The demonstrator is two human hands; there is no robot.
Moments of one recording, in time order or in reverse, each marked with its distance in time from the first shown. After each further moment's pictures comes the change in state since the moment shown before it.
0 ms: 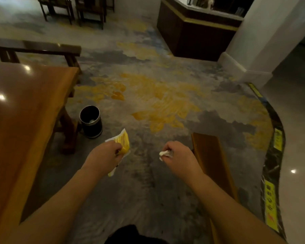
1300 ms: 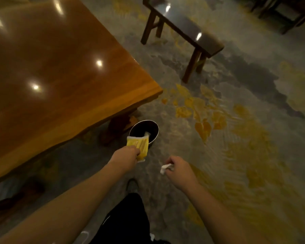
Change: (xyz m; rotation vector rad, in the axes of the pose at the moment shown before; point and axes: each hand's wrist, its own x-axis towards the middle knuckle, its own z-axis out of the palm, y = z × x) left_hand 0.521 -0.295 0.063 -0.135 -0.083 -0.894; right_hand 0.784 -0.003 0.183 -0.144 -0.816 -0.460
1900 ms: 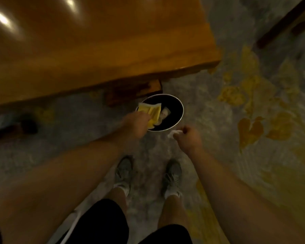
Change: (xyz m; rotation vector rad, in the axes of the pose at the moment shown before) left_hand 0.274 -0.071 0.108 -0.153 -0.133 -0.437; right_hand 0.357 0.129 0.089 0.166 -0.239 0.232
